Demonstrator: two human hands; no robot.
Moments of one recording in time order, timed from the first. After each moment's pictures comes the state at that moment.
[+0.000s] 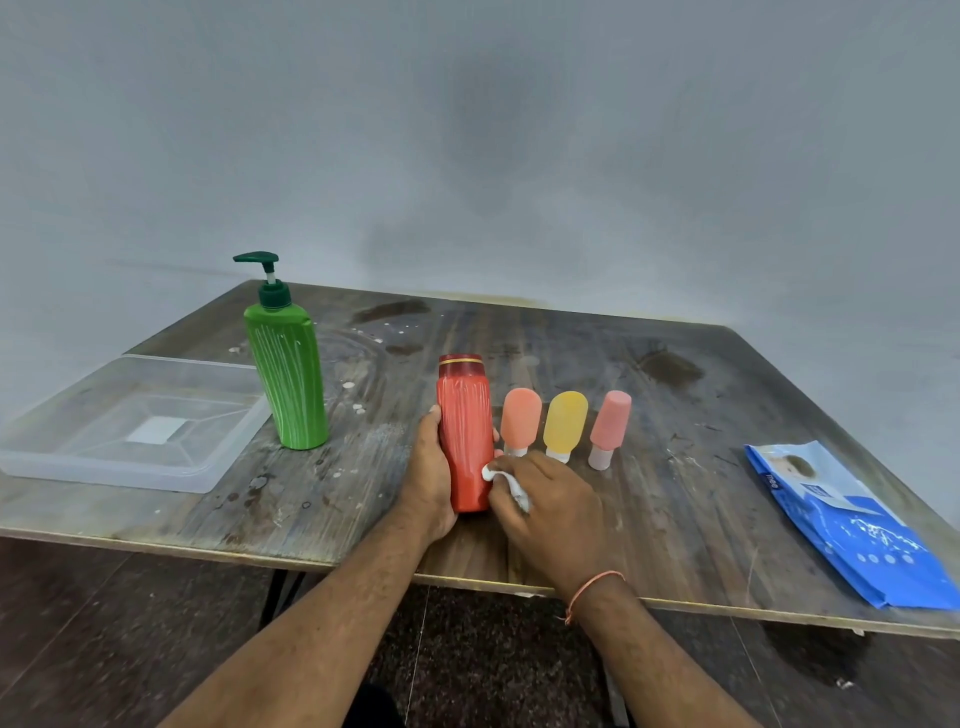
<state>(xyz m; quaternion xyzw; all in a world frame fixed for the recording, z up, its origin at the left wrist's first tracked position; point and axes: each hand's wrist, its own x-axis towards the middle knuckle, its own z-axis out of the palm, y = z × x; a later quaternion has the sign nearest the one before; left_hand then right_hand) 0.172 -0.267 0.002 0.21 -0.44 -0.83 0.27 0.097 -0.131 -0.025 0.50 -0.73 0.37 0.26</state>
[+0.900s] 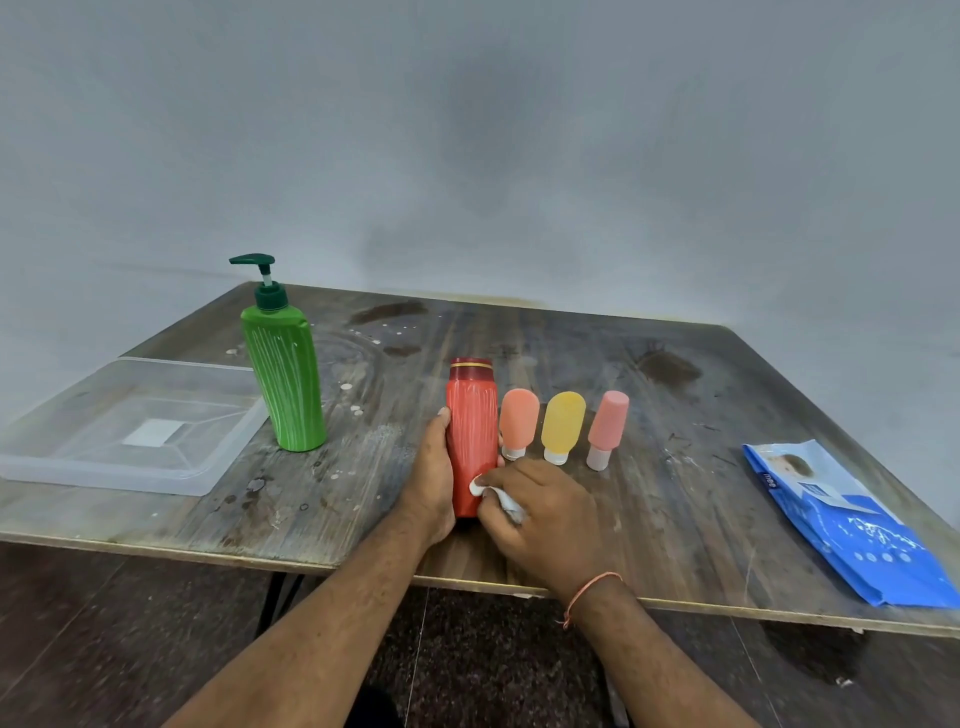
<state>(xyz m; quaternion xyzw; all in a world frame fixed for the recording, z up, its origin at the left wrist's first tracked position) 0.173 -0.266 0.001 0.22 -0.48 -0.81 0.24 0.100 -0.131 -0.026 0.54 -0.71 0.38 0.26</state>
